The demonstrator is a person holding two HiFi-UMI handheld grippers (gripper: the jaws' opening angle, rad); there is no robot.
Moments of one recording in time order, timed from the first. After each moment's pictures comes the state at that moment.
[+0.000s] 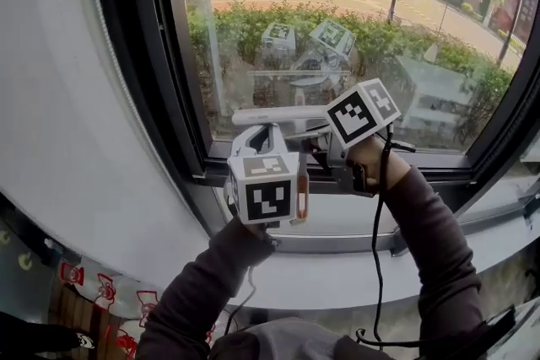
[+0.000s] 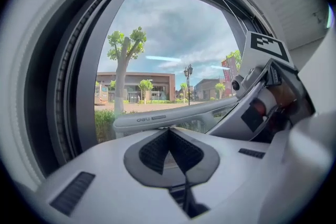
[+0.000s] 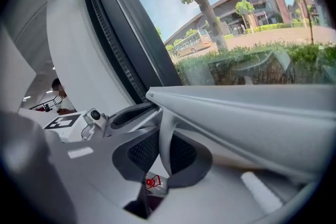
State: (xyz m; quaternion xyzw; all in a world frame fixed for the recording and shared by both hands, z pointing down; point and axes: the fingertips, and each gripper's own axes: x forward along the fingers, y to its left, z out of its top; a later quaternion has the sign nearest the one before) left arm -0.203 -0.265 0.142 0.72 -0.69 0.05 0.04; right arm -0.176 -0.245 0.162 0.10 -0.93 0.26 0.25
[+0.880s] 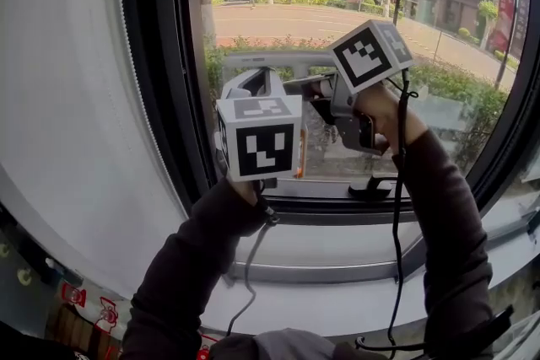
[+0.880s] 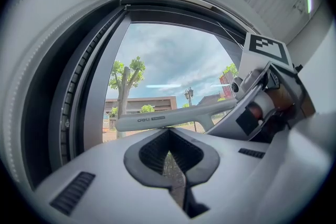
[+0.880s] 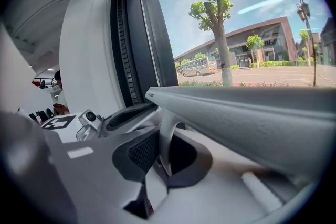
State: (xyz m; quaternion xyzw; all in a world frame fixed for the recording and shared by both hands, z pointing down) left arm -0.268 -0.277 -0.042 0.71 -0.70 -0.02 -0.07; right arm -0.244 -0.268 -0.014 0.13 -0.96 0.14 0.20
